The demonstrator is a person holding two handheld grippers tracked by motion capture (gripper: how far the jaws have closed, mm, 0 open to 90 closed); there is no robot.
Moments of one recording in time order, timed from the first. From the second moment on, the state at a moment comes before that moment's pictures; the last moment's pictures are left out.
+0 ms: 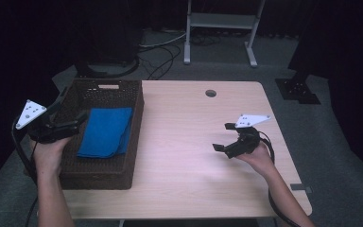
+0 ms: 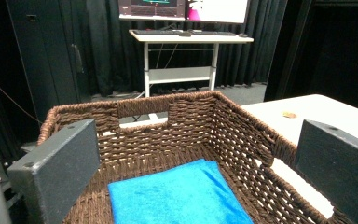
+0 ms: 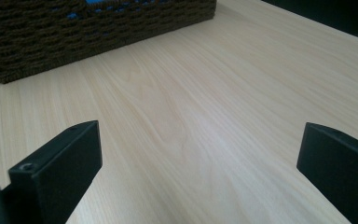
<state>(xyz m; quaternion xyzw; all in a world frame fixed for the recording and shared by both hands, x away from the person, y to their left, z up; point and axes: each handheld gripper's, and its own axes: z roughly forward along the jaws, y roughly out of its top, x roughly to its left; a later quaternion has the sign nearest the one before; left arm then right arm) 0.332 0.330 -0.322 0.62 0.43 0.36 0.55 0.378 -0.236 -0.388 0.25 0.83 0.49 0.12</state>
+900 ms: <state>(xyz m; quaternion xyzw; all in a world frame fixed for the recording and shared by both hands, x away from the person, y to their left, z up) 0.331 0.328 -0.320 0.62 0.43 0.36 0.54 0.341 -0.298 -0.433 0.32 0.83 0.45 0.12</state>
